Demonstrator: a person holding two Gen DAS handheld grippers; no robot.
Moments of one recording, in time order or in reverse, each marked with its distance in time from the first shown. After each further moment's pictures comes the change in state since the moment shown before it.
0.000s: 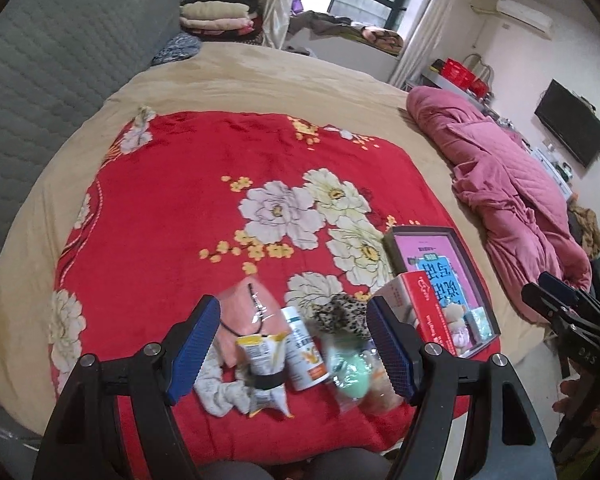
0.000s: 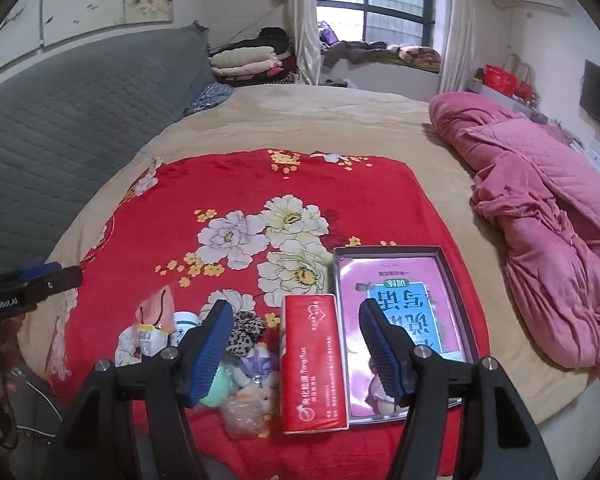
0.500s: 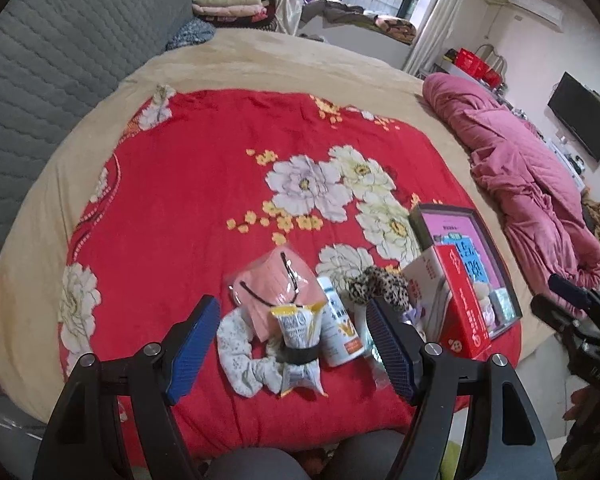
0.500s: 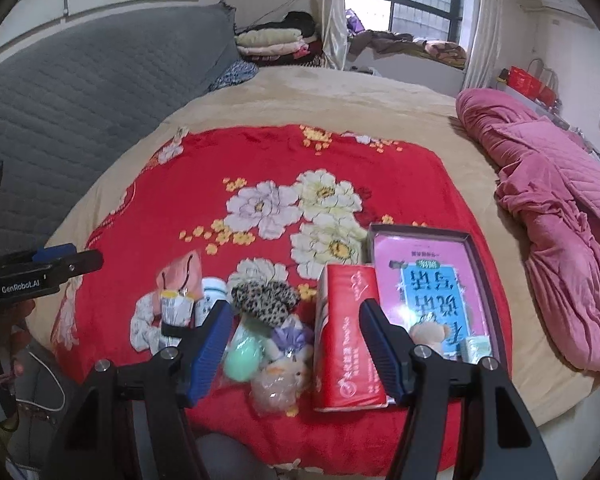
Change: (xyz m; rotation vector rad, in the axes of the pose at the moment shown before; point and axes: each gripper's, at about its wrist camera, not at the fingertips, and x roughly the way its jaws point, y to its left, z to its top) left arm 0.016 0.023 -0.031 -0.006 0.050 0.044; right arm 0.015 0.042 -0.031 -0.064 0.067 0.046
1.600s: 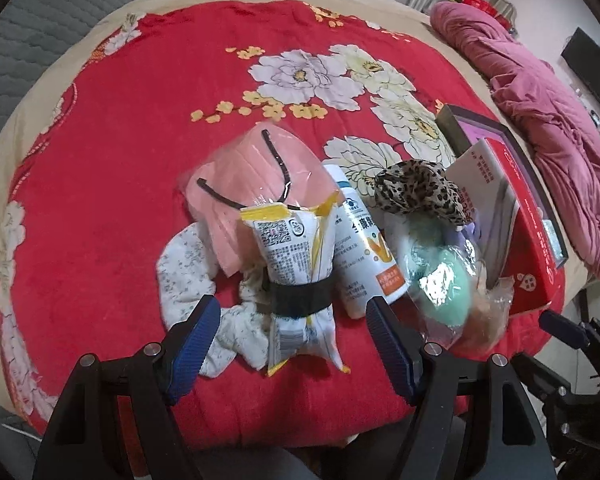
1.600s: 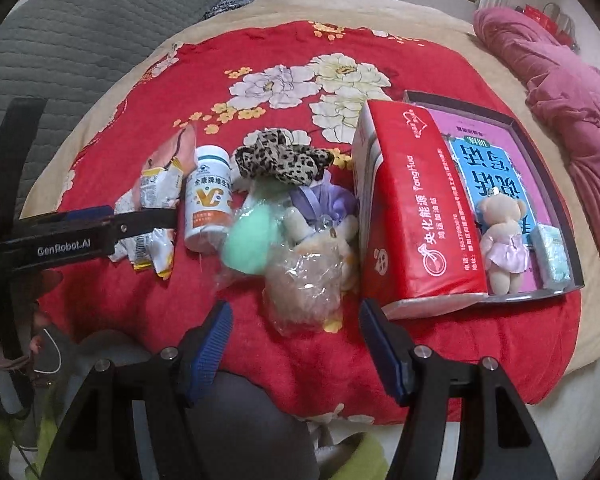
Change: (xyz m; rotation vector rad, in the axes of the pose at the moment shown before) left arm 0.123 -0.010 -0.061 0.049 0.206 0.028; right arm 0.089 0.018 -0.100 0.059 0.246 0.048
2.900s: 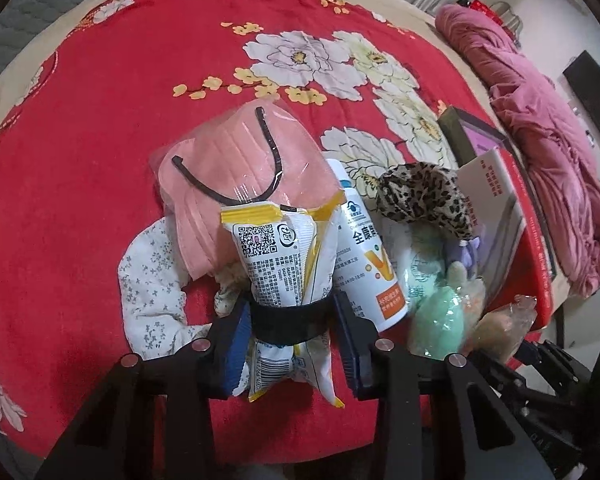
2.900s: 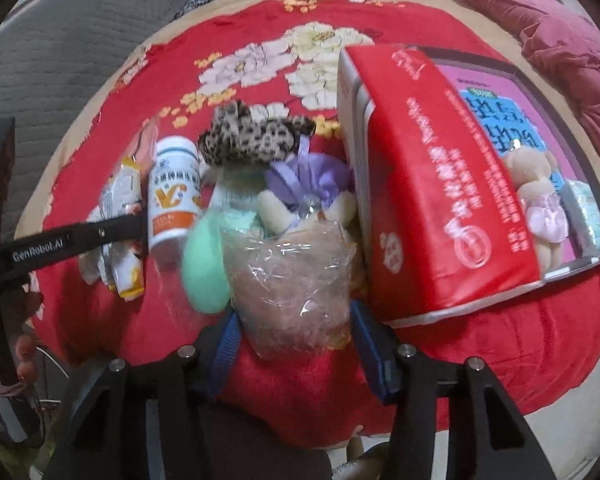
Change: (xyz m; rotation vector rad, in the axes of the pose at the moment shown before) left arm 0.027 0.009 0.010 -0.078 0.045 -0.102; right arm 0.046 -0.019 0.003 0.133 0.038 0.059
